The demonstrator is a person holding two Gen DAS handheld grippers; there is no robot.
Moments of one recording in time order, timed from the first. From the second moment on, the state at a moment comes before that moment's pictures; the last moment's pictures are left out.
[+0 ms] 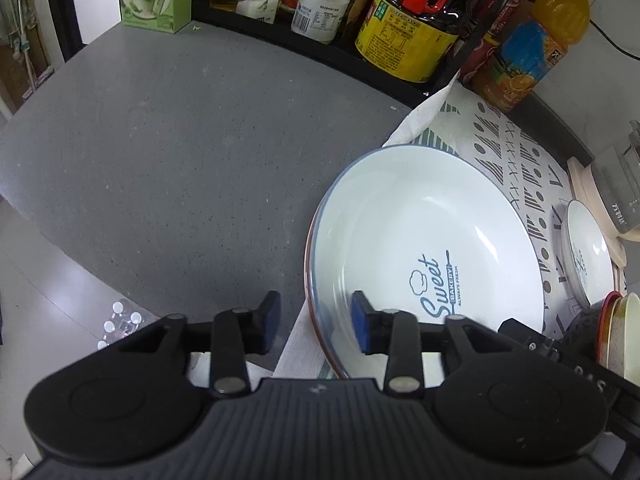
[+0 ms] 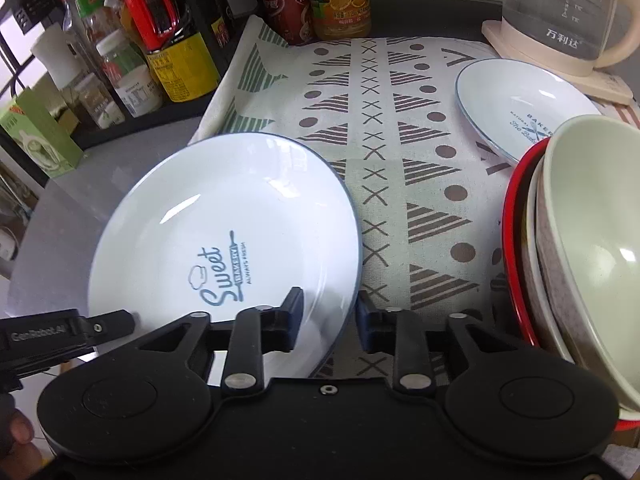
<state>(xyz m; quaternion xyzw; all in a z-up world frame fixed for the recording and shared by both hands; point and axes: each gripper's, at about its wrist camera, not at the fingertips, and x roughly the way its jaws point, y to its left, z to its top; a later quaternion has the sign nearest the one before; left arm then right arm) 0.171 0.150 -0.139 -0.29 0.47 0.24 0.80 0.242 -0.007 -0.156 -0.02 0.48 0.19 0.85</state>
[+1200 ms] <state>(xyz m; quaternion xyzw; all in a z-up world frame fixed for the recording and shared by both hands) 0.303 0.085 -0.063 -0.24 0.45 0.12 0.85 0.309 -0.124 -0.029 0.08 0.39 0.16 0.91</state>
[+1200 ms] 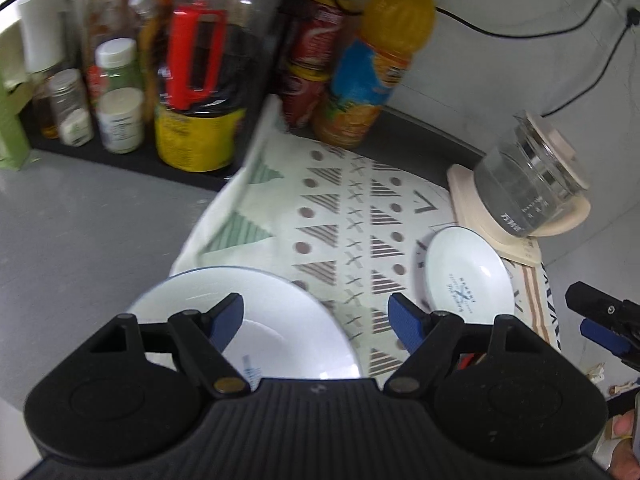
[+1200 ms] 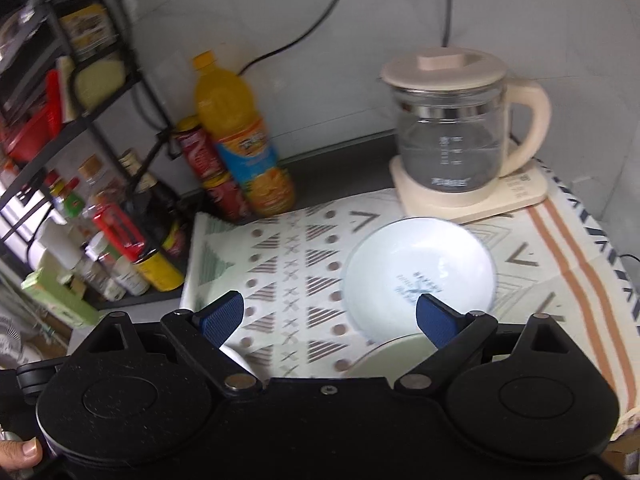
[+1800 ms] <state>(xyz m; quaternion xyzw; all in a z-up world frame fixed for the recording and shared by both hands) 0.400 0.023 -0.111 -0.24 0.50 0.06 0.83 0.382 -0.202 -0.069 0.11 0.45 0.11 0.88</state>
